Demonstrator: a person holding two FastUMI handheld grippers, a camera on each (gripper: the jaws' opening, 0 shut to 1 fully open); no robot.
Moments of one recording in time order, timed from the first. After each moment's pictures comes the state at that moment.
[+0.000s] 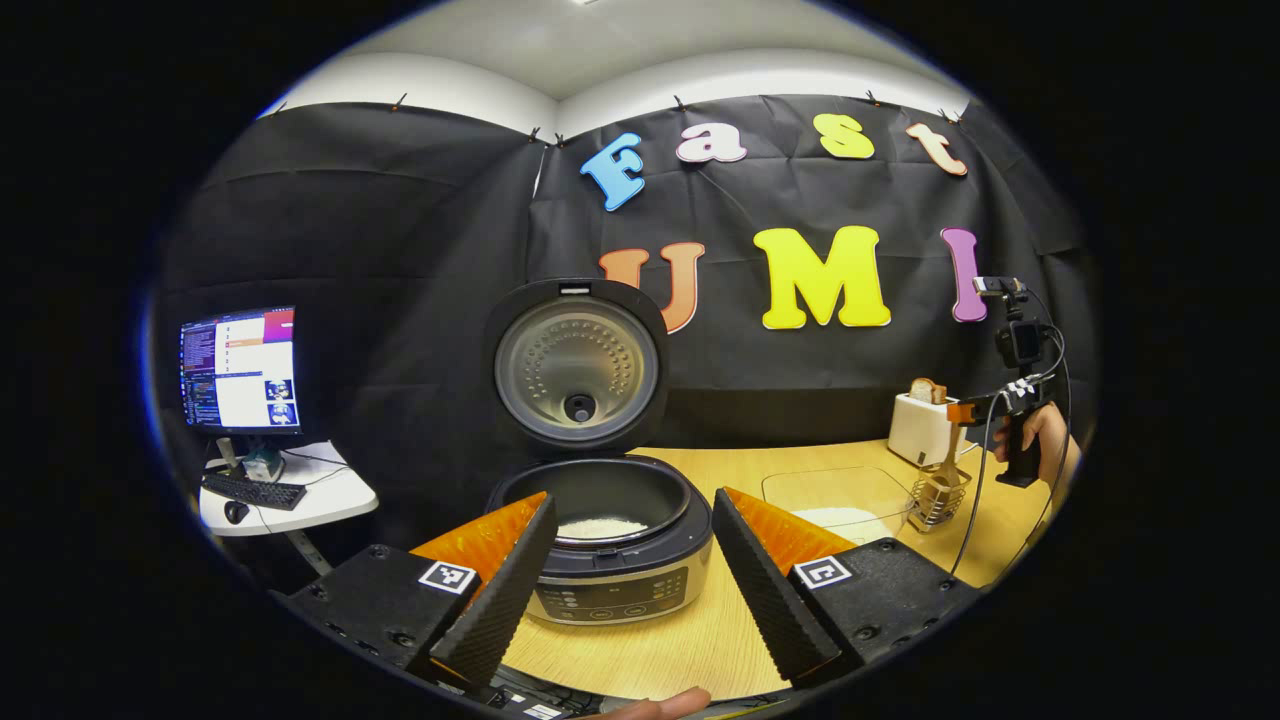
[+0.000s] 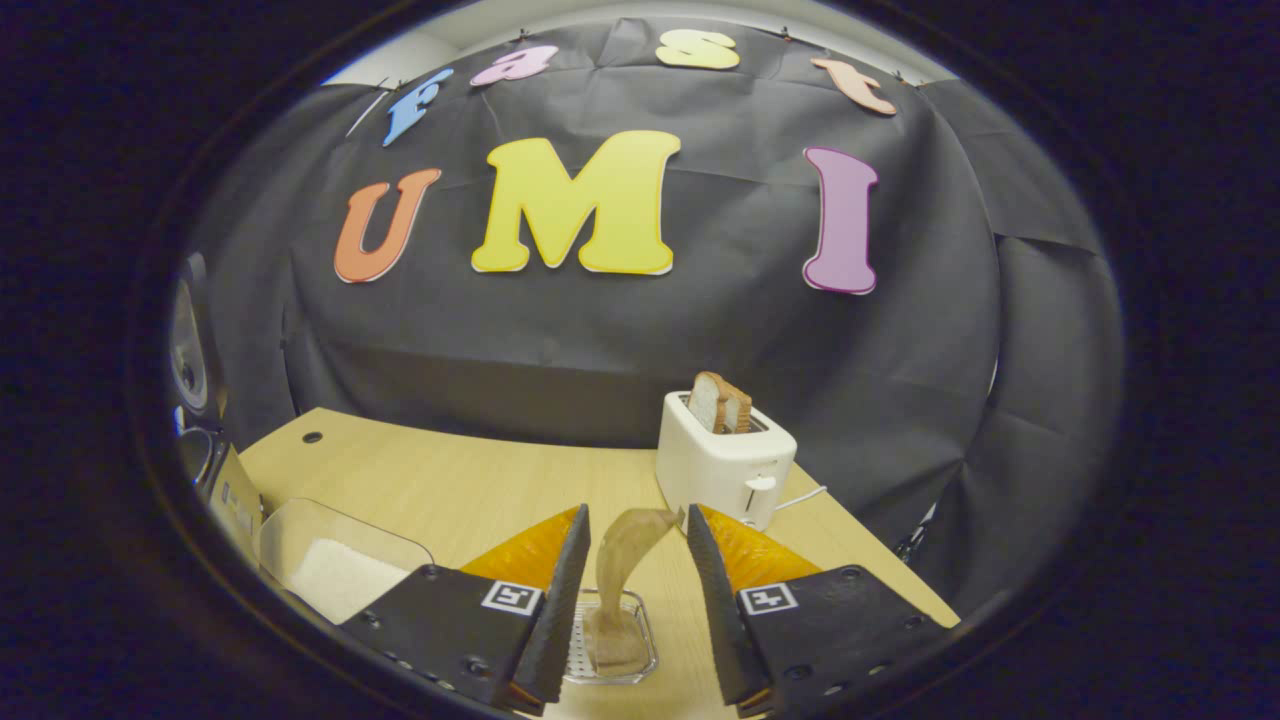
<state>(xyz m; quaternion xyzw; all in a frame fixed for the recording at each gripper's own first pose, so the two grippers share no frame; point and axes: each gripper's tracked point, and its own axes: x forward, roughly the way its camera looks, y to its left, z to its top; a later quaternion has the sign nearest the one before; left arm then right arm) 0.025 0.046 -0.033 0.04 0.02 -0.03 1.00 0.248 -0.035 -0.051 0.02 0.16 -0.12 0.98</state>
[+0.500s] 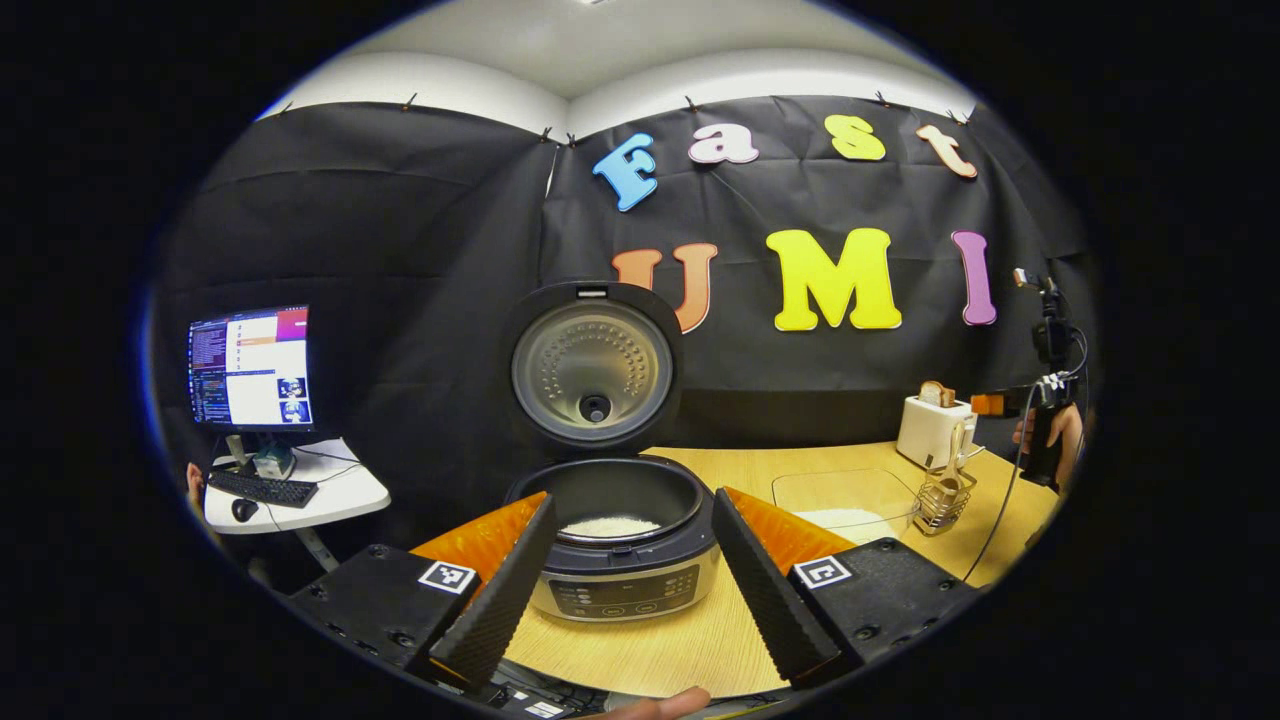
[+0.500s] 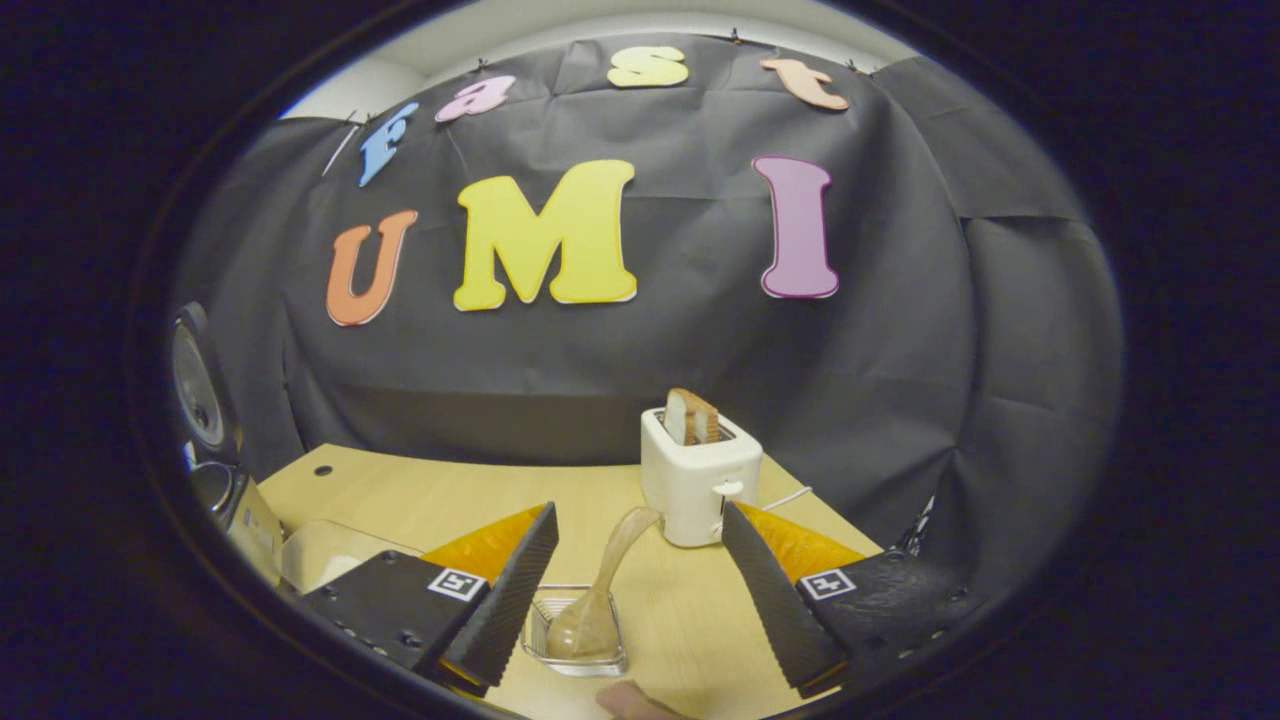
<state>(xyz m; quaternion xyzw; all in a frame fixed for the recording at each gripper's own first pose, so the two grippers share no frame) 0.014 0.060 -0.026 0.04 0.02 0.00 1.00 0.199 -0.059 -0.016 0.05 0.11 -0.11 0.99</state>
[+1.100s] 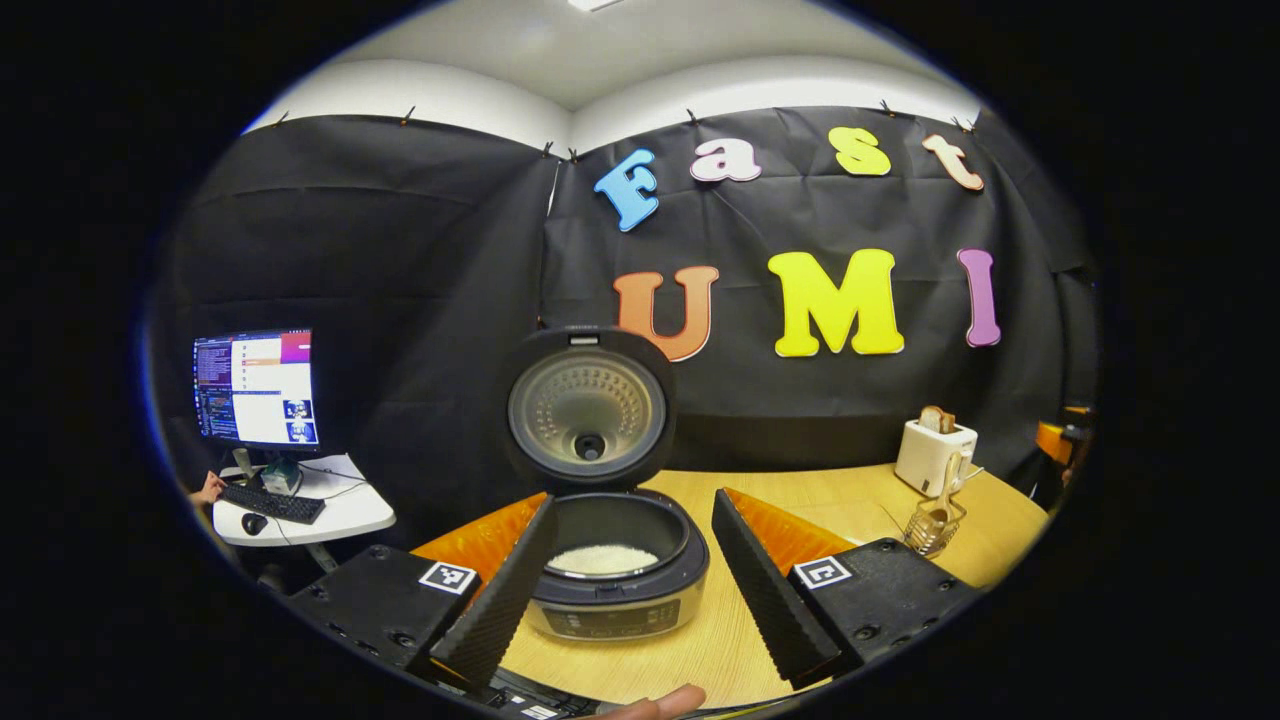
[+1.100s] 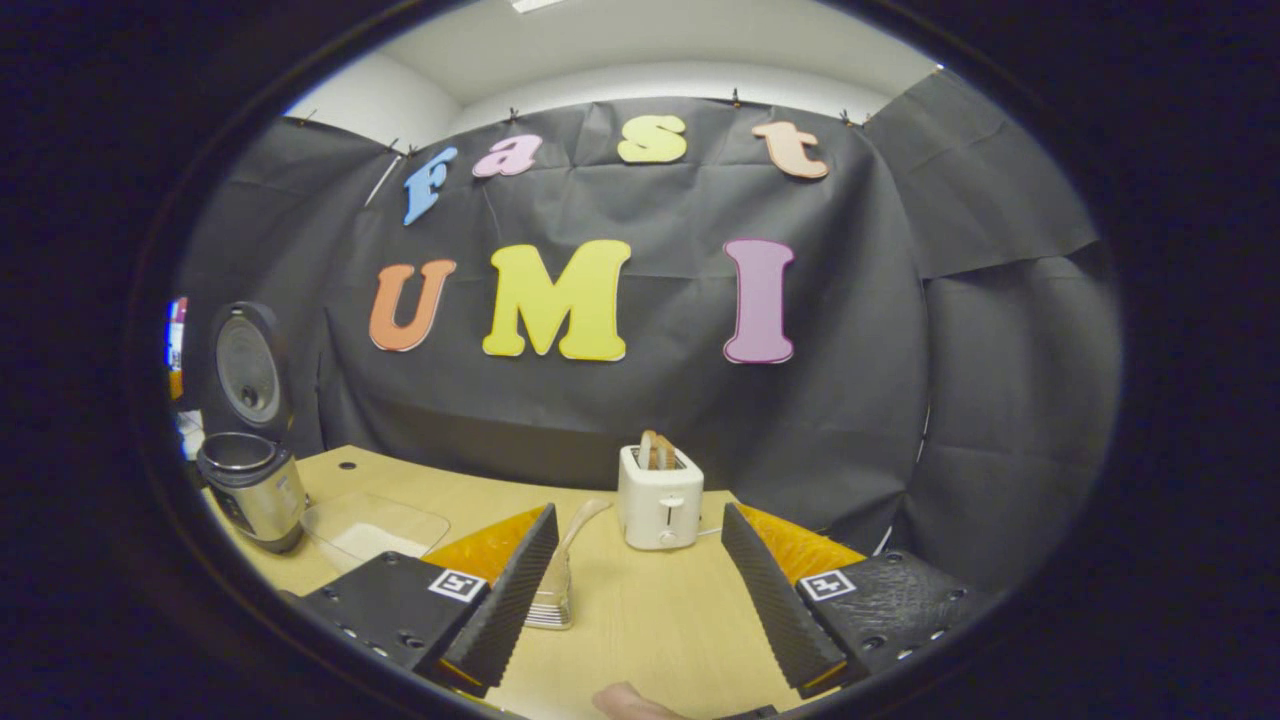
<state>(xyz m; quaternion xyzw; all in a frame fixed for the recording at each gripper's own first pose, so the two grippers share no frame) 0.034 0.044 0.037 0.03 0.00 0.01 1.00 0.057 -0.086 0.003 0.01 0.04 -0.10 0.99</state>
